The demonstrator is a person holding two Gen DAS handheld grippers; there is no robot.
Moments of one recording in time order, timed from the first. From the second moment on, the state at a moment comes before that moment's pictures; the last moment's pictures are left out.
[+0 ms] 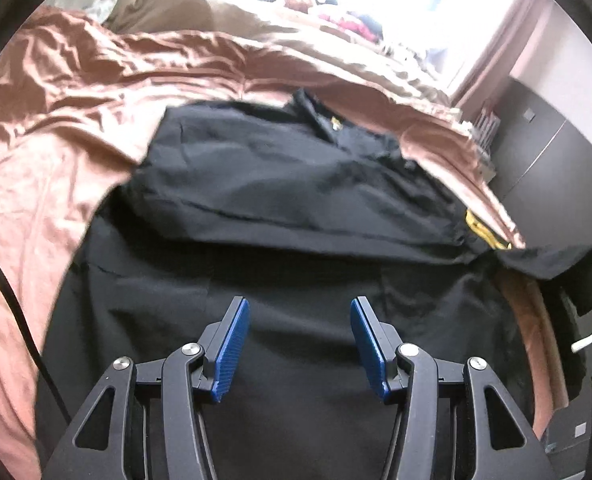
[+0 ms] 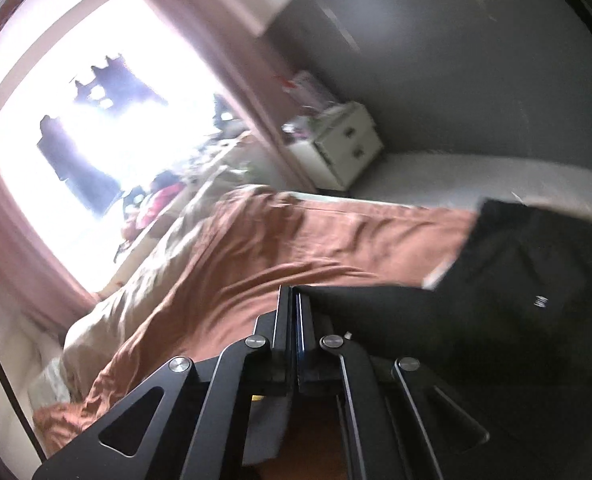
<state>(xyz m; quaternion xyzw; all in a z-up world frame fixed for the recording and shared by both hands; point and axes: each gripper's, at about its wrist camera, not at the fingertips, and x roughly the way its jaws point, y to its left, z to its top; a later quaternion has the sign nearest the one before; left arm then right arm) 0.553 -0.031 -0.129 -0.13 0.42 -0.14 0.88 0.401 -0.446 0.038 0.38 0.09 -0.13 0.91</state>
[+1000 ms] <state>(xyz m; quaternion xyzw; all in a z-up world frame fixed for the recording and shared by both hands) 0.542 0.062 -0.109 -0.26 0.38 -0.13 0.88 0.496 -0.194 0.154 0.24 0.13 0.12 0.96</state>
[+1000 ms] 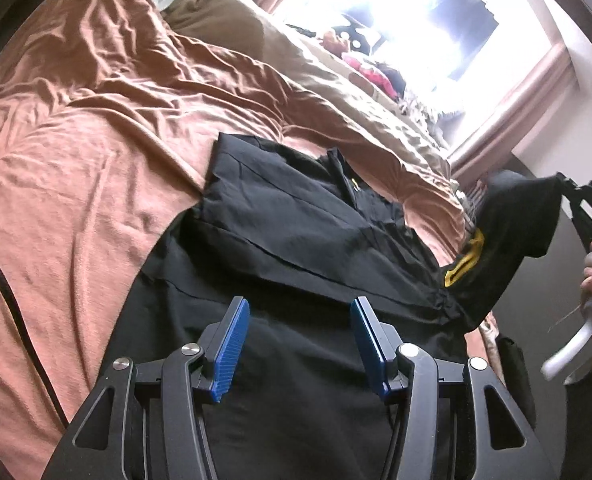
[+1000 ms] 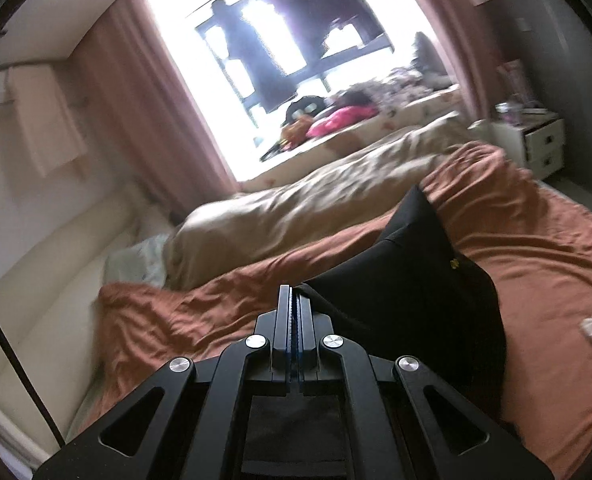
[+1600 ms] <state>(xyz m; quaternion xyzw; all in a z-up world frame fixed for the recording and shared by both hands) 0.500 0.085 -0.123 -0.26 0.42 -0.05 0.87 0.592 -0.137 -0.002 0.18 0.36 0.19 0.89</state>
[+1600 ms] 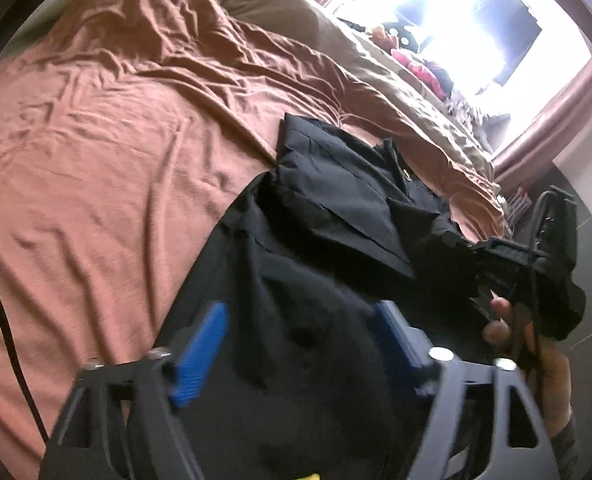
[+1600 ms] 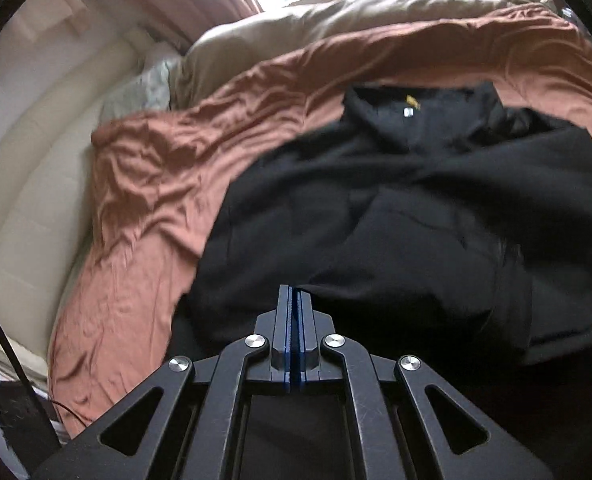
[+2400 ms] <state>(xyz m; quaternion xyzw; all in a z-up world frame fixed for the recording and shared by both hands) 0.452 0.010 -0.009 -0.16 0.41 -0.10 0.89 0.412 -0.306 0.046 0.27 0.33 0.11 0.90</state>
